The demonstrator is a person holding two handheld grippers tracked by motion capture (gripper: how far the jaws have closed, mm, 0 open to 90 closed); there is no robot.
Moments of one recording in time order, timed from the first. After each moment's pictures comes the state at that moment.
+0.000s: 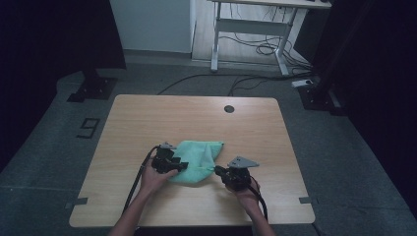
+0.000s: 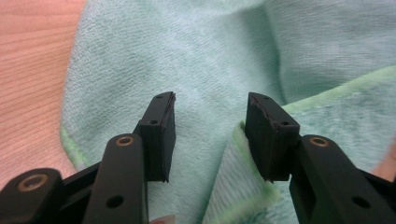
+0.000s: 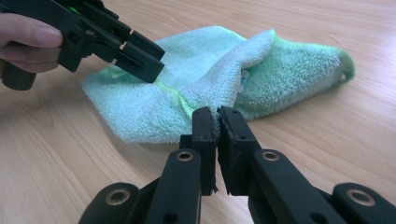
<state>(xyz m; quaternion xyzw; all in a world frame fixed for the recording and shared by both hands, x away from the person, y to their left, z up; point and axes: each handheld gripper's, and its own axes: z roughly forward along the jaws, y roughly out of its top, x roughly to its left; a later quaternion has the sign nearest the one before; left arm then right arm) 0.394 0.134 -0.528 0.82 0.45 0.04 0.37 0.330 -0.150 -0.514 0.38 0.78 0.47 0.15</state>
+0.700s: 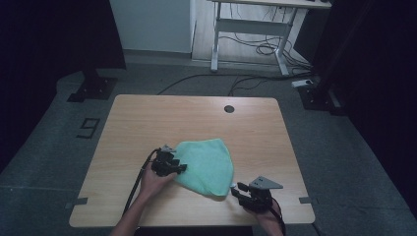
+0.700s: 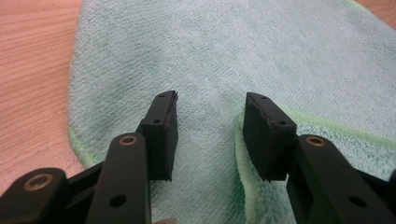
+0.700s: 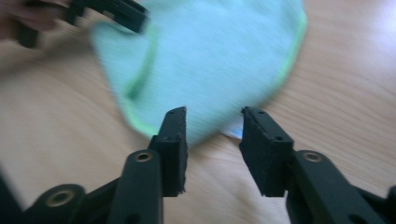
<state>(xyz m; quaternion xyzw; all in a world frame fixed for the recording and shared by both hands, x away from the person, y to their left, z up) 0.386 0.136 -0.535 0.82 0.45 0.05 0.36 0.270 -0.207 -0.526 0.42 0.77 0.45 0.14</state>
